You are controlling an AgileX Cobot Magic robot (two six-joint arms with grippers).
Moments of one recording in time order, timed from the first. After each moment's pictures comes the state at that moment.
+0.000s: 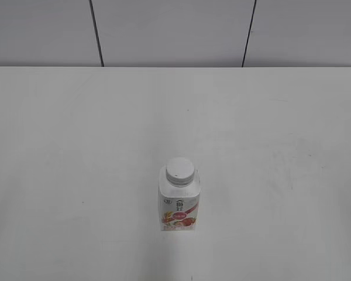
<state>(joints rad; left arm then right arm) -0.06 0.01 -0.53 0.03 1.03 -0.07 0.12 -0.01 -0.51 -0.01 1.09 -0.04</state>
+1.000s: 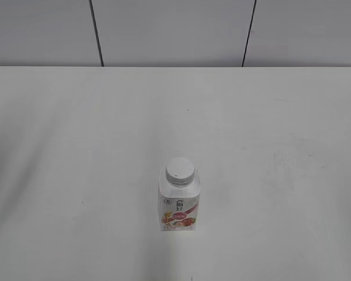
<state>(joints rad) -0.08 0.75 -0.53 -0.29 0.19 0.36 0.12 -0.01 -0.51 -0.01 1.09 -0.04</state>
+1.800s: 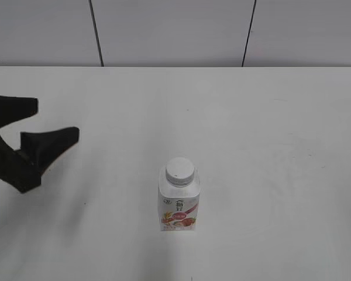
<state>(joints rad) -0.25 1.14 -0.31 0.79 -0.54 -0.49 0.12 -0.01 -0.51 -0.01 1.09 -0.04</state>
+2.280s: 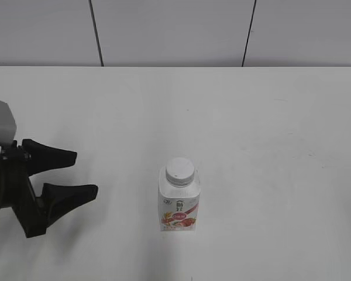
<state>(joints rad) -0.05 1.58 -0.31 1.23 -0.94 -0.49 0.12 -0.01 -0.51 -0.01 1.09 -0.04</state>
